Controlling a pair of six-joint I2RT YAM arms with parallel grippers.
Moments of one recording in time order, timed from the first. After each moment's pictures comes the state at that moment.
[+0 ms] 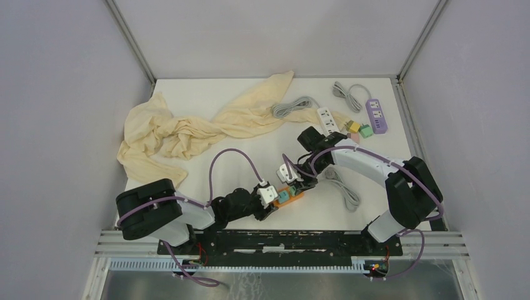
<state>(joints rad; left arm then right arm) -1.12 1.45 0.19 0.85 -0.04 0.08 0.64 1.57 1.04 -0.88 -0.79 -1.38</state>
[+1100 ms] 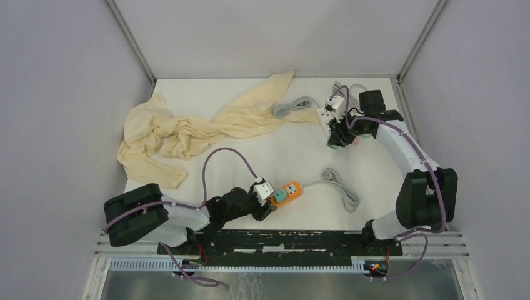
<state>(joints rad) -1.12 1.34 0.18 0.75 -0.05 -0.05 0.12 1.49 1.18 -0.71 -0.64 -0.70</state>
